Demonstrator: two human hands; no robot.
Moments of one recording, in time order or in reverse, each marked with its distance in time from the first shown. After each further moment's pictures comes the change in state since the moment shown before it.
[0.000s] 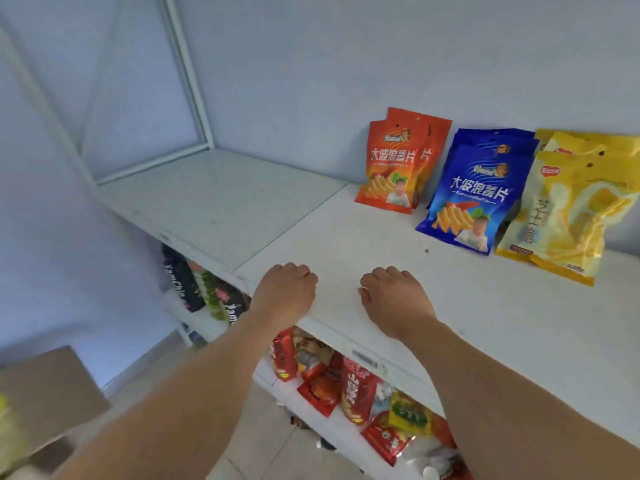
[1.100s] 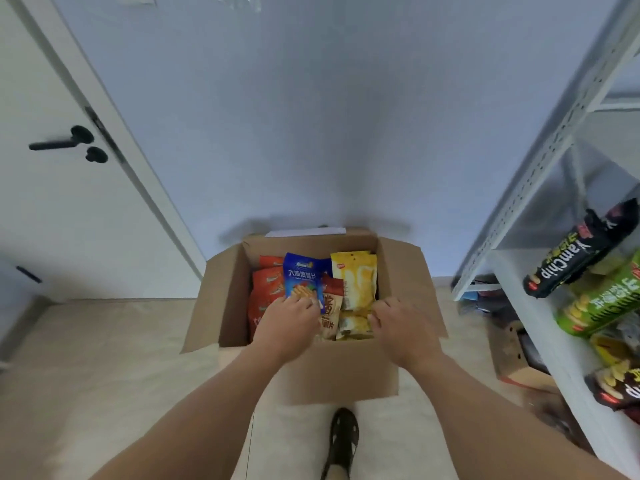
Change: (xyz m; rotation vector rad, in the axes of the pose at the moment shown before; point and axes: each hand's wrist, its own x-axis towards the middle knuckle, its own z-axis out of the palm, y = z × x) left_hand -0.694 -0.392 0.097 -0.098 -0.438 -0.910; right_hand 0.040 -0.778 0.177 0.313 -0.333 -0.742
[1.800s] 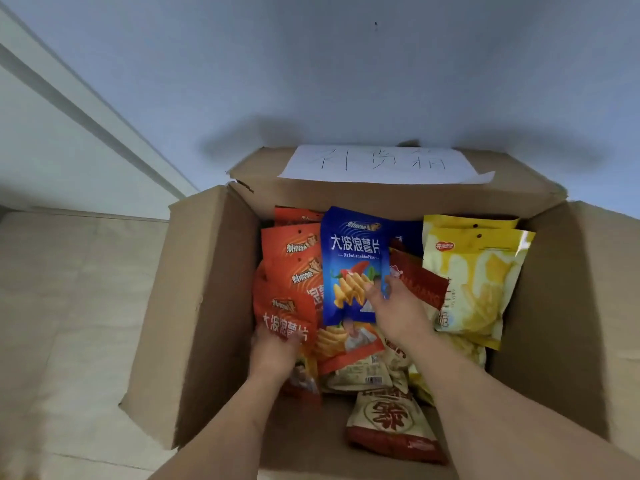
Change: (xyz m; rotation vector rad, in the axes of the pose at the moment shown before) left_hand 0.153 -0.174 0.375 -1.171 -0.303 -1.344; right_hand 0.316 -0.023 0.343 0.592 -0.552 0.558
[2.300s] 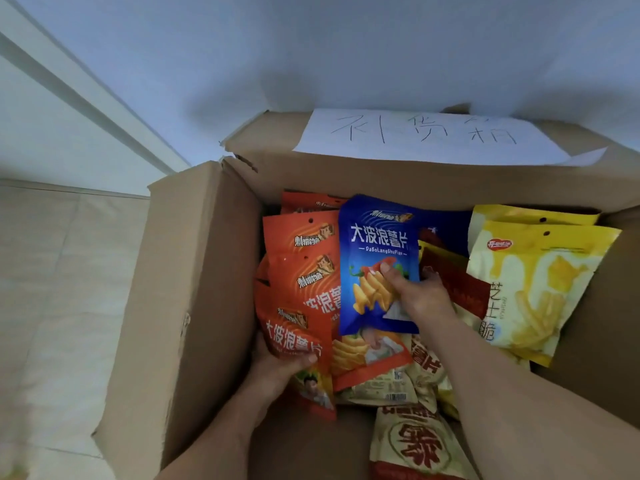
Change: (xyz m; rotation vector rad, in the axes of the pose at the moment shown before) left_hand 0.065 -0.057 0.009 -0.305 -0.251 -0.044; right_hand 0.088 0.012 0.043 0.466 0.134 0.368
